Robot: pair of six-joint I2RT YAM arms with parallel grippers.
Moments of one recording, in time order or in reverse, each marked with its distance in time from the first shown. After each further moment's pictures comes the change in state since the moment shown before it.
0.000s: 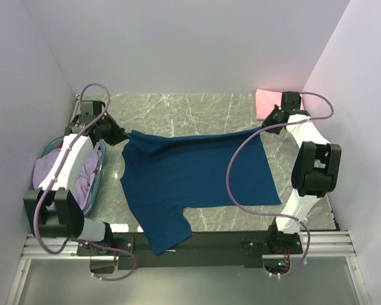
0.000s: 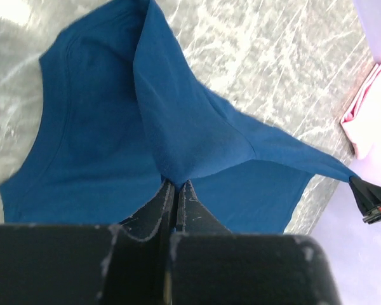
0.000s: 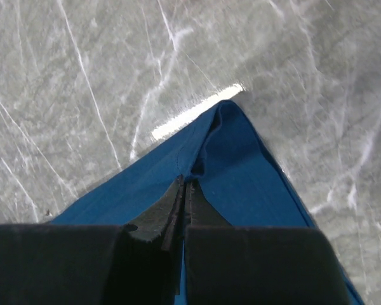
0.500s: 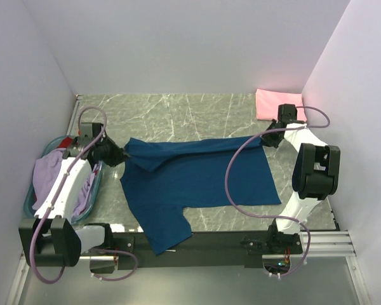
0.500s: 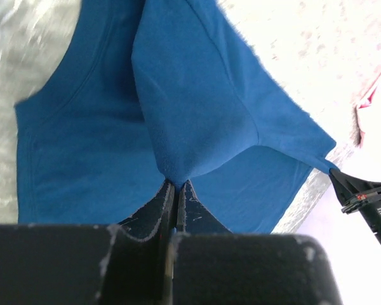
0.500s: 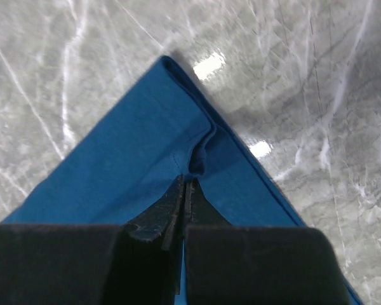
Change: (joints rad) left arm 0.000 -0.230 -0.261 -0.042 0.014 -0.097; right arm 0.000 -0.042 -0.177 0.009 0.037 0.000
